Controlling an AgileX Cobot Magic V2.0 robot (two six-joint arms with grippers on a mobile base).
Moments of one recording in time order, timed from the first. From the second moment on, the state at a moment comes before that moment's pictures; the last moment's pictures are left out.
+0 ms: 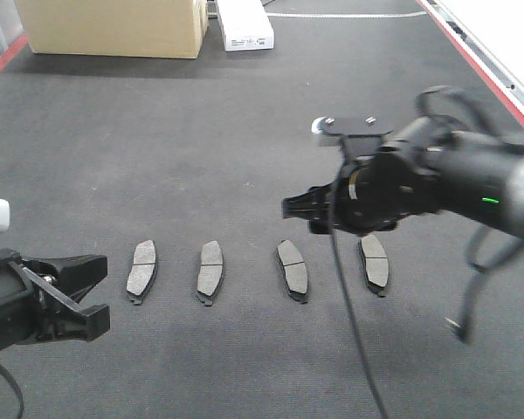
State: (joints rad) left arm -0.49 0.93 -0.55 -0.07 0.19 -0.22; right arm 0.50 1.65 -1.23 -0.32 0.65 0.61
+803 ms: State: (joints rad) left arm -0.49 0.93 -0.55 -0.07 0.19 -0.22; right arm 0.50 0.68 -0.55 -0.46 0.40 0.62
